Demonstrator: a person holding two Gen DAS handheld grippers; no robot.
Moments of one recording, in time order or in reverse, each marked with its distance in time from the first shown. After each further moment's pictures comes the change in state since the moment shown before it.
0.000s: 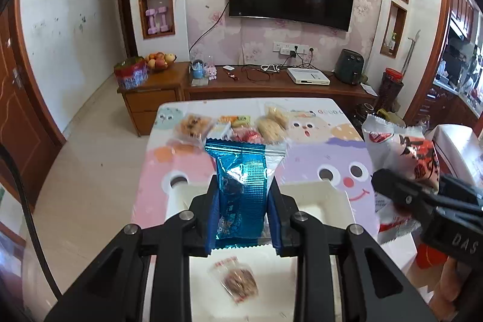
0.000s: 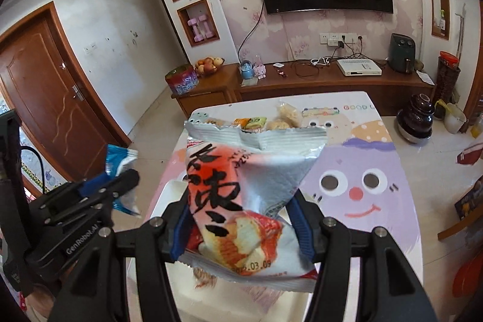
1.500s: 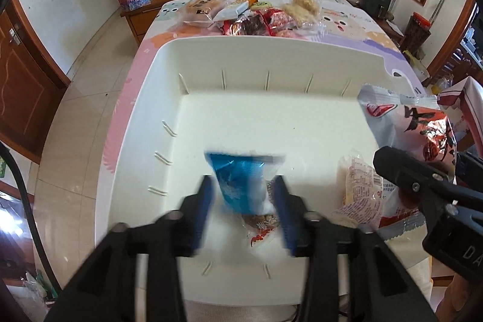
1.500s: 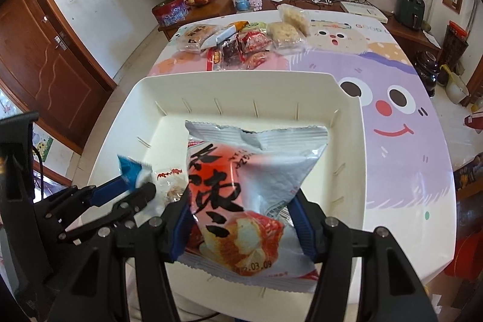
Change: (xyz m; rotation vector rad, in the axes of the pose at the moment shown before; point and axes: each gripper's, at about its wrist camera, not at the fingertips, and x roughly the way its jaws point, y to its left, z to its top) left arm 0.119 0.011 -0.120 -0.023 0.358 0.081; right arm 0.098 0.005 -0.099 -0.025 0.287 -0.060
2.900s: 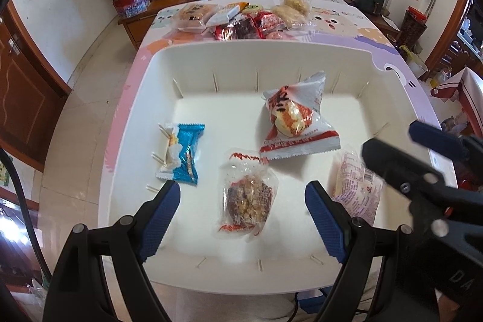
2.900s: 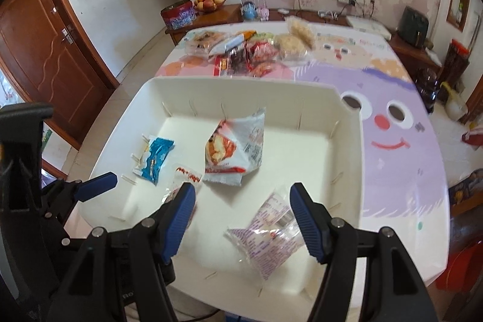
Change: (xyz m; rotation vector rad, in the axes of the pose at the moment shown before) left arm -0.016 -0.013 -0.003 0.040 -0.024 0.012; right arm -0.016 0.012 -0.005 -0.082 -0.070 -0.030
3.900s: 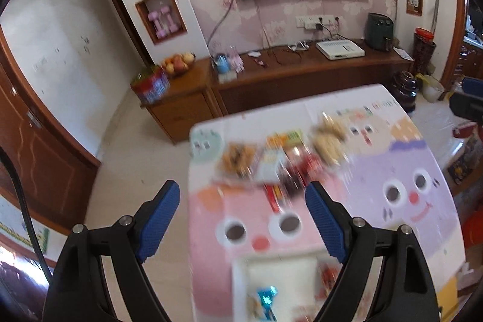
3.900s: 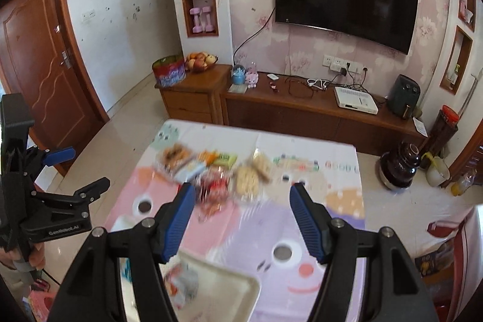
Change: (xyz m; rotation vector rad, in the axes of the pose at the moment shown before) left arm -0.064 0.041 0.254 0.136 -0.222 0.151; right arm -0.068 -0.072 0.236 -0.092 -0.180 -0.056
